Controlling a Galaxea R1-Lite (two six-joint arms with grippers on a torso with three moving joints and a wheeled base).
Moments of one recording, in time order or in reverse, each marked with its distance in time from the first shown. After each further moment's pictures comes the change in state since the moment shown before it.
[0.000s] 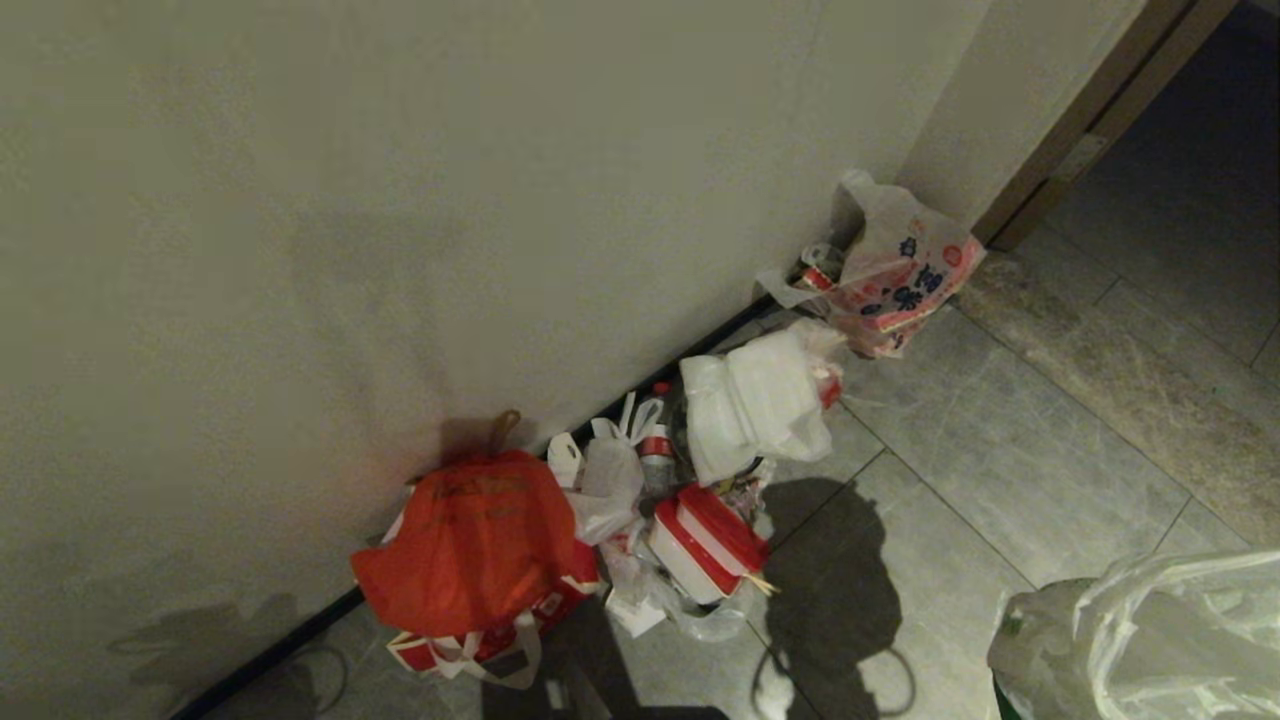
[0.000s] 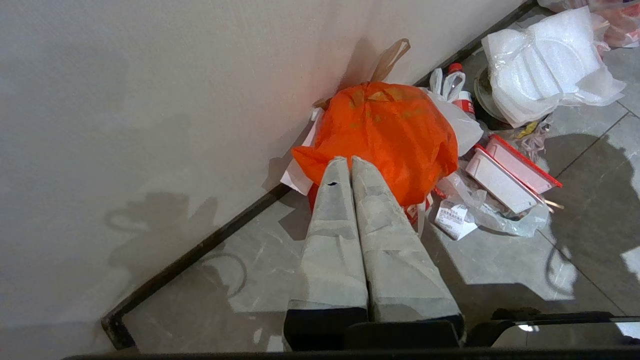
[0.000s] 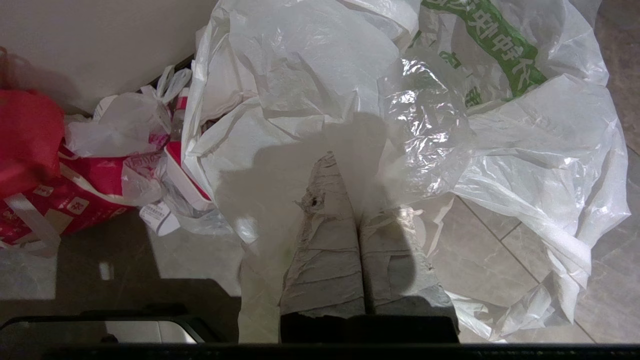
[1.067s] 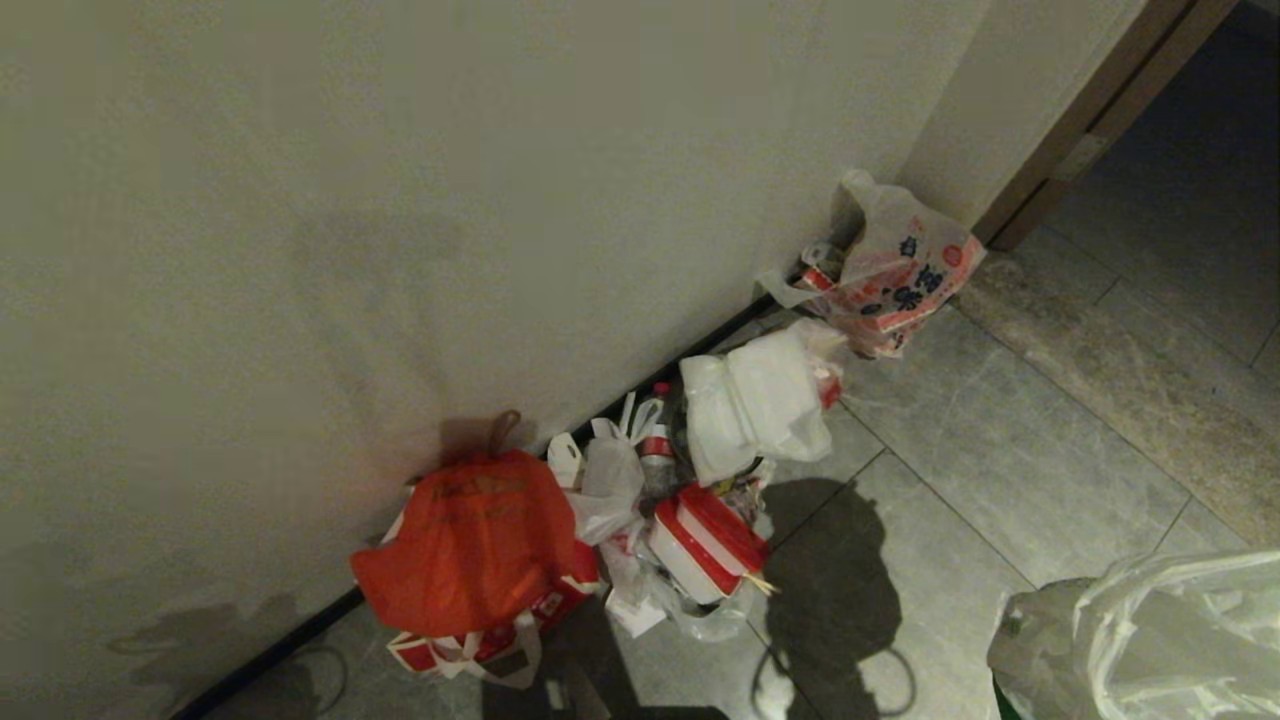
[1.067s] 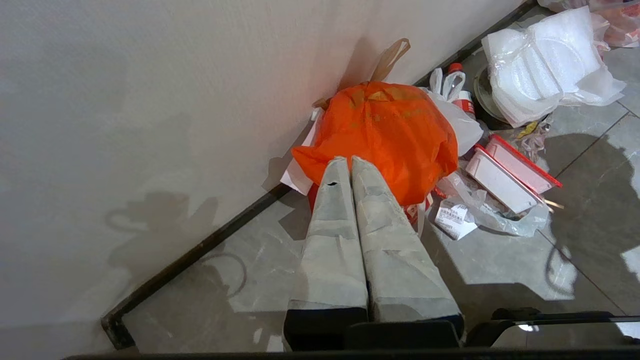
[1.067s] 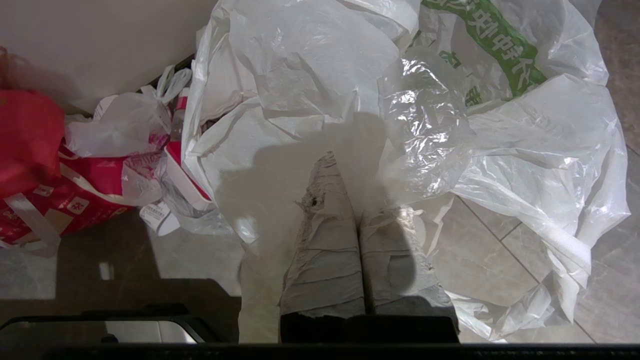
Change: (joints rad) left arm 0.000 0.000 0.000 0.000 0.000 0.000; right arm 0.000 0.000 0.000 0.000 0.000 0.000
